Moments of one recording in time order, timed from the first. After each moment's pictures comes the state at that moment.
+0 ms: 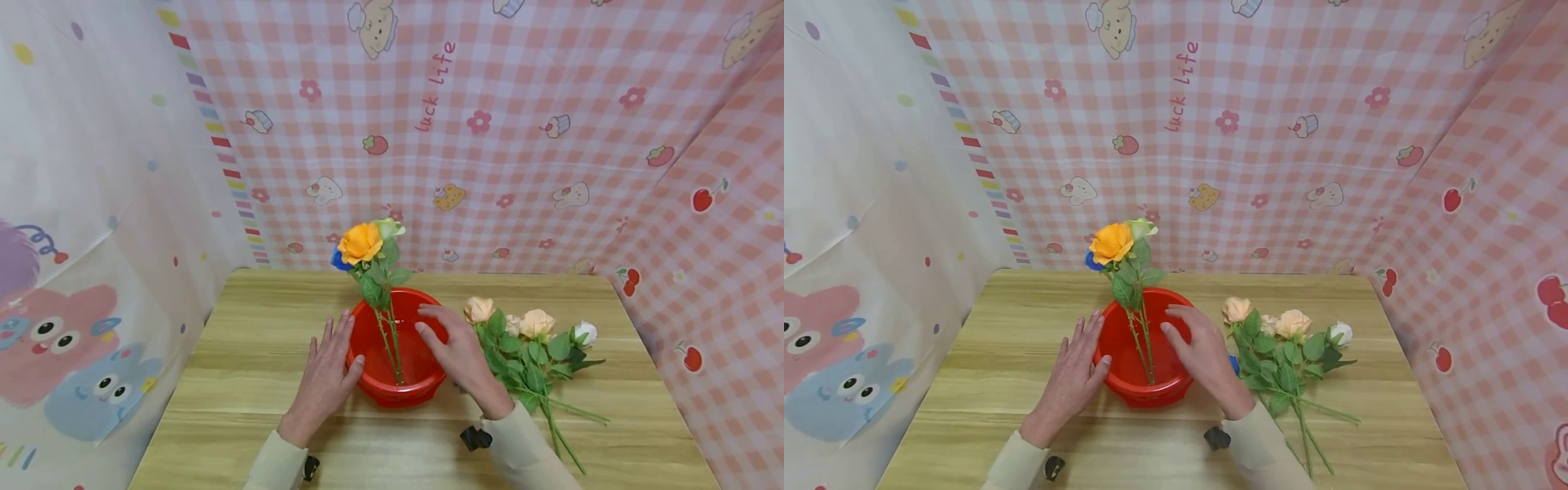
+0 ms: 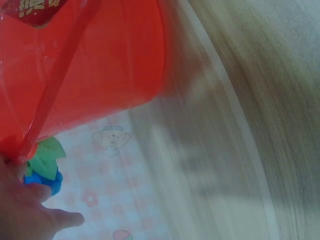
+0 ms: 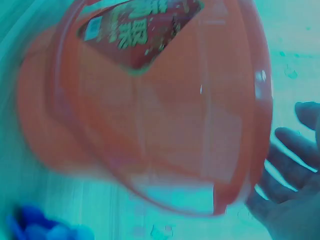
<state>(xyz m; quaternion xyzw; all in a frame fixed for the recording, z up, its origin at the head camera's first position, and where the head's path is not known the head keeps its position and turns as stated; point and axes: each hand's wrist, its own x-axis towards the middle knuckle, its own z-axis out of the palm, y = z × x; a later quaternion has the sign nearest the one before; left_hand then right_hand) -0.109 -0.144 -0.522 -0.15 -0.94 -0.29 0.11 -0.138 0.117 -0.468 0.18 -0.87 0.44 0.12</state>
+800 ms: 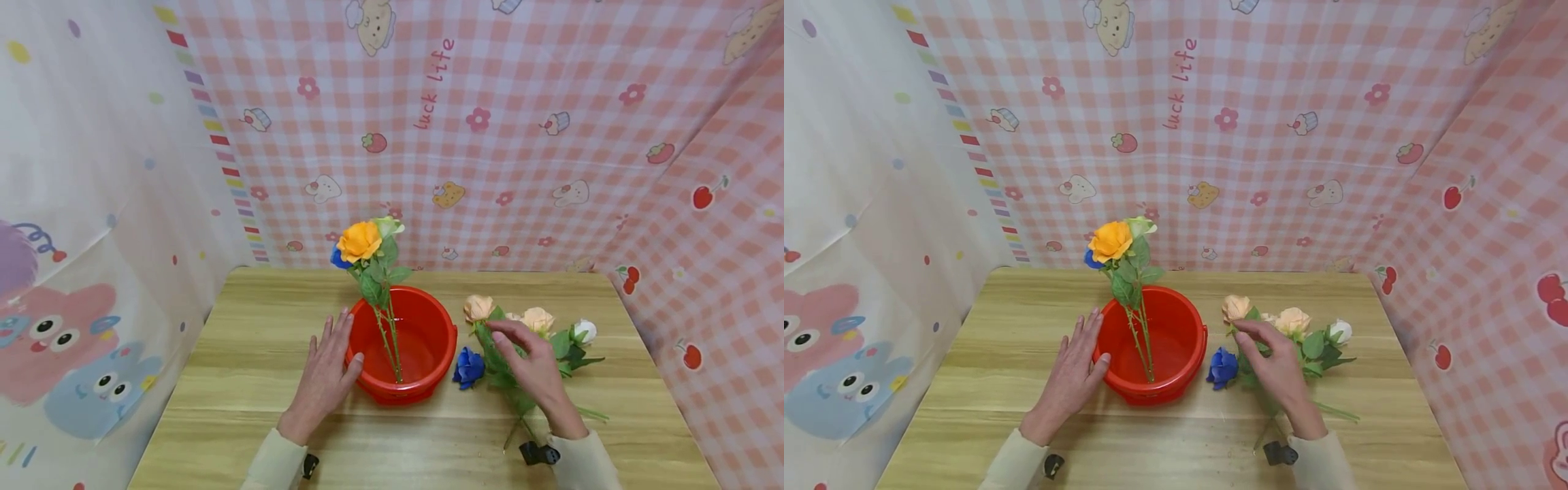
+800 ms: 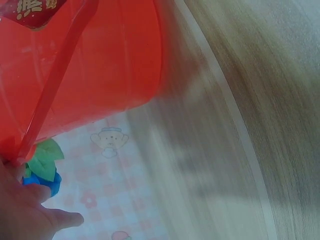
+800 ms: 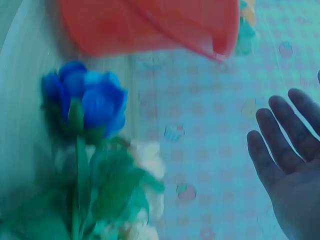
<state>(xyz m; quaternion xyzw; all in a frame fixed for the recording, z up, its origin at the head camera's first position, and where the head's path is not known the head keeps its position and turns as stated) -0.109 -0.143 -0.522 -0.15 -0.94 -0.28 0.10 -0.110 0.223 -0.483 0.14 -0.83 0.51 0.15</state>
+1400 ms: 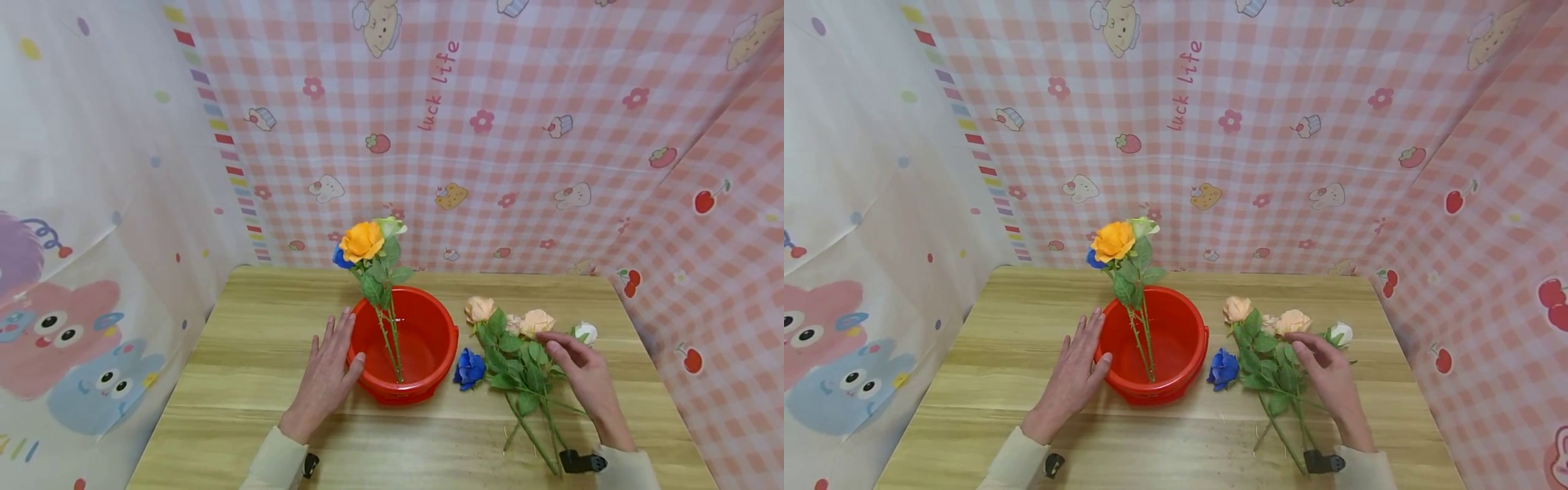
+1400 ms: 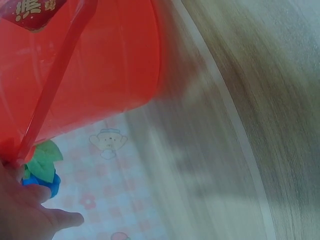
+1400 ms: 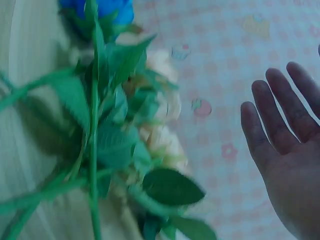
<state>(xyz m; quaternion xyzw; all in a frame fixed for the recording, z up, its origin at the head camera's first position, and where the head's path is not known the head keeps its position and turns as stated) -0.110 -0.143 -0.523 -0.14 -0.94 -0.29 0.10 -0.099 0.302 -0.502 0.08 -0.79 0.60 0.09</state>
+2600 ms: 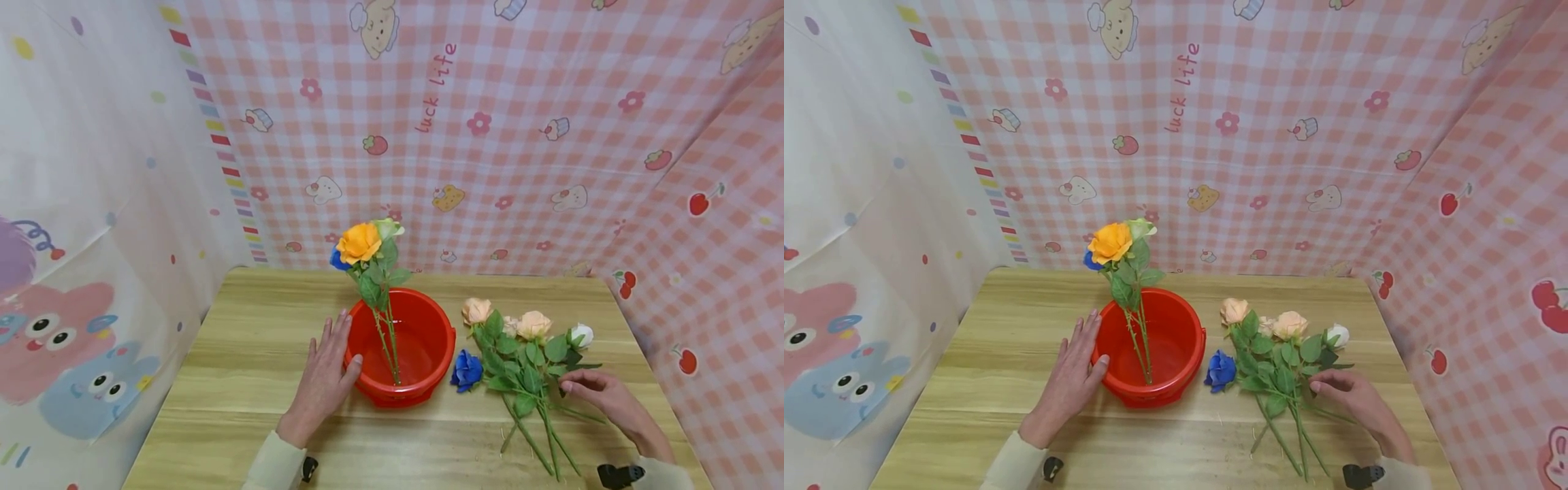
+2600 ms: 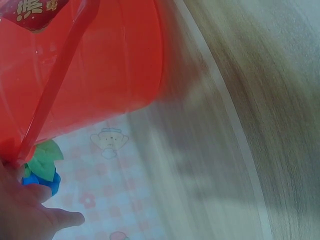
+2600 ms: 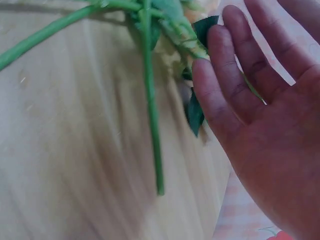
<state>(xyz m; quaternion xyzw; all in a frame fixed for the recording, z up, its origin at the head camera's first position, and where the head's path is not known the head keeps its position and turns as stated) -0.109 -0.141 -0.525 -0.14 -0.94 -0.31 0.10 -0.091 0.385 -0.533 0.01 -0.83 0.54 -0.17</state>
